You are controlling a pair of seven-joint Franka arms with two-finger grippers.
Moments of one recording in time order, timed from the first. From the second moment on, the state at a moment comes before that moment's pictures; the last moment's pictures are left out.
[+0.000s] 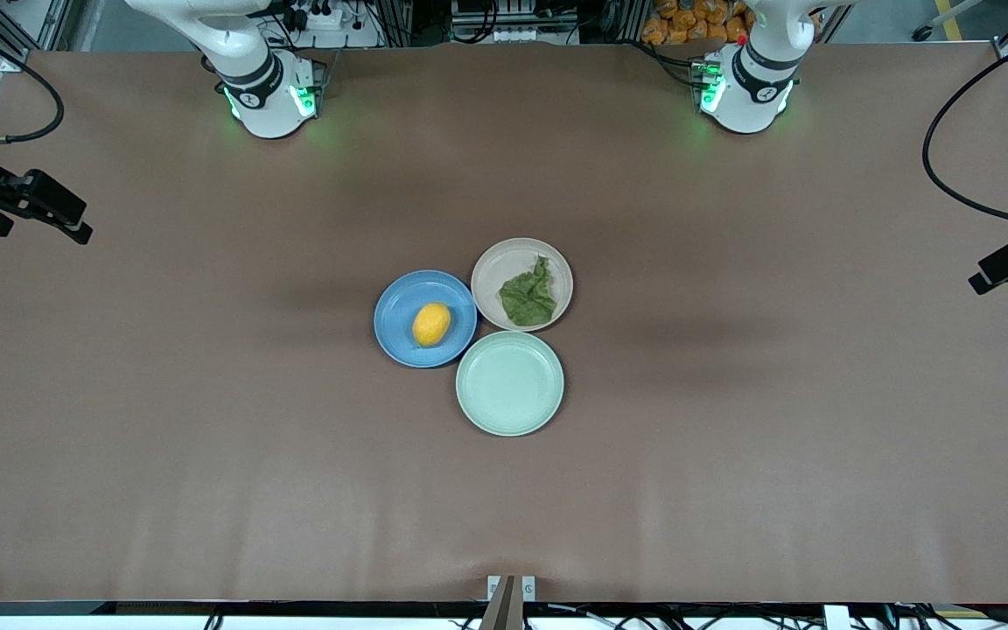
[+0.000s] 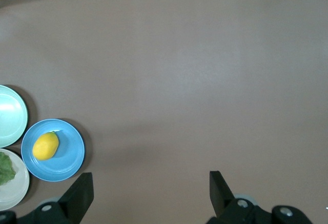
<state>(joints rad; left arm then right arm) 0.08 0.13 -0.04 -1.42 0.00 1.63 -0.23 0.02 -0.03 0.02 -1.55 -0.01 1.61 0.16</state>
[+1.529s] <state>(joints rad) 0.08 0.13 -0.09 -1.42 -0.05 1.59 -0.23 0.02 -0.03 0.02 -1.55 -0.01 1.61 0.16</state>
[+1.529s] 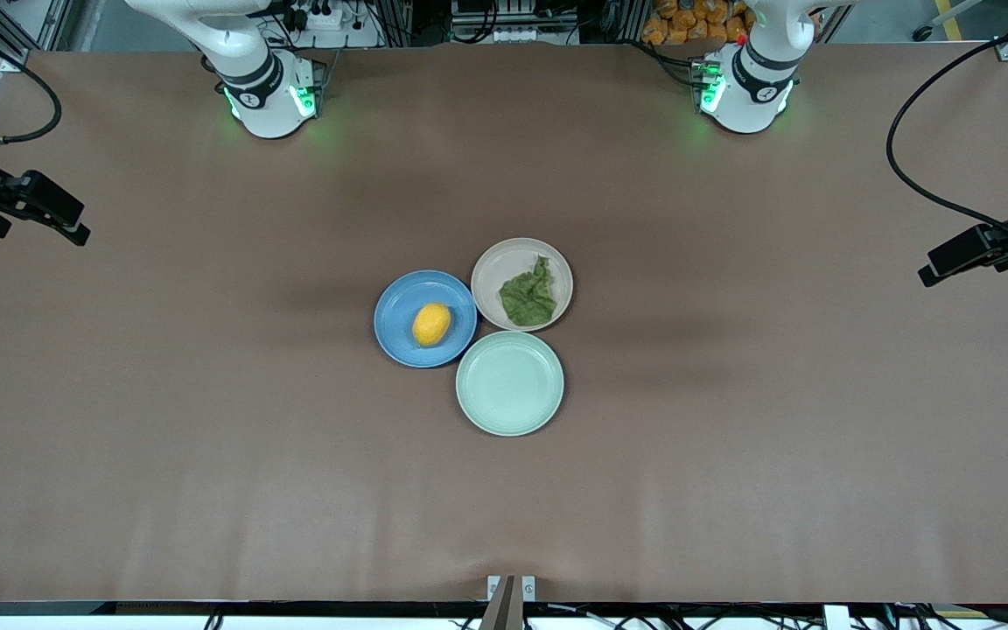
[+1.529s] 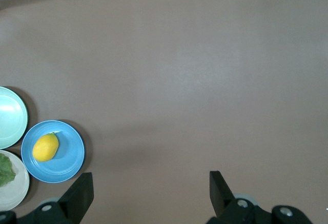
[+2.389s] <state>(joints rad) 0.09 0.13 -0.09 -1.42 -0.05 1.57 -0.16 0.00 -0.03 0.01 -1.55 -0.01 1.64 0.16</state>
